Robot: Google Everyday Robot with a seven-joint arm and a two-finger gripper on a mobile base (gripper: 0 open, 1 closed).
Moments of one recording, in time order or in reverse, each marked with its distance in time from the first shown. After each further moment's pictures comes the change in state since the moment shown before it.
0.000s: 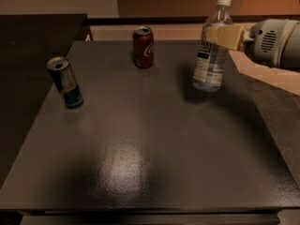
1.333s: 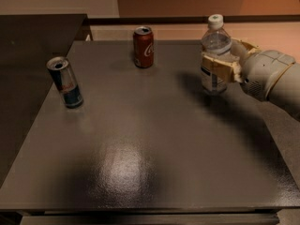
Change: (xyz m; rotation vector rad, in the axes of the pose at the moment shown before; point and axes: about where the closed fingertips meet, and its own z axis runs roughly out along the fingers) arm -0.031 0.005 -0.010 -0.043 0.205 -0.584
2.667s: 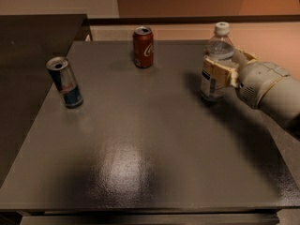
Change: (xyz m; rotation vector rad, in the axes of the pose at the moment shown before) arm -0.023 0.010 0.000 -0.127 0.001 0.136
